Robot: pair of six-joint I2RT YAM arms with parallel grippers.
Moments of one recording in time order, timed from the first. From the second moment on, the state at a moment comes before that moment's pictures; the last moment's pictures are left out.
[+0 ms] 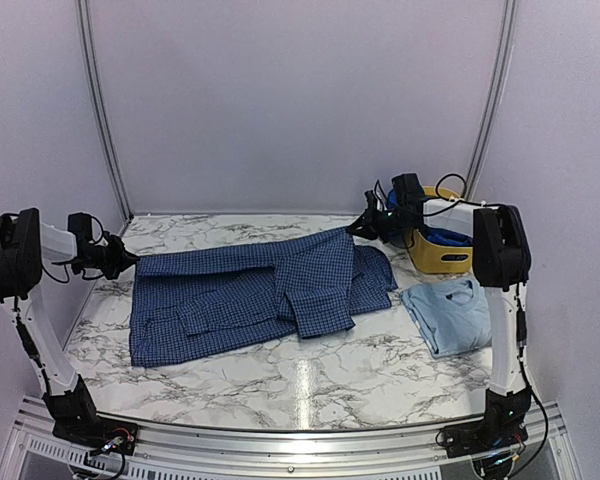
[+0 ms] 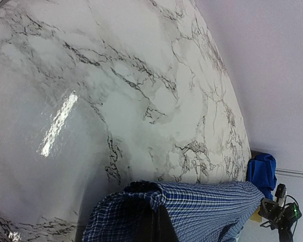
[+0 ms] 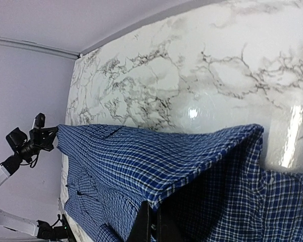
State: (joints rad) left arm 0.28 1.92 1.10 -0.05 0.63 -0.69; right arm 0.23 2.31 1.85 -0.31 -0.76 0.55
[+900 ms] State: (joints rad) left arm 0.27 1.84 1.11 -0.14 0.48 -0.60; right arm 0.22 2.43 1.97 -0.36 -0.76 0.52
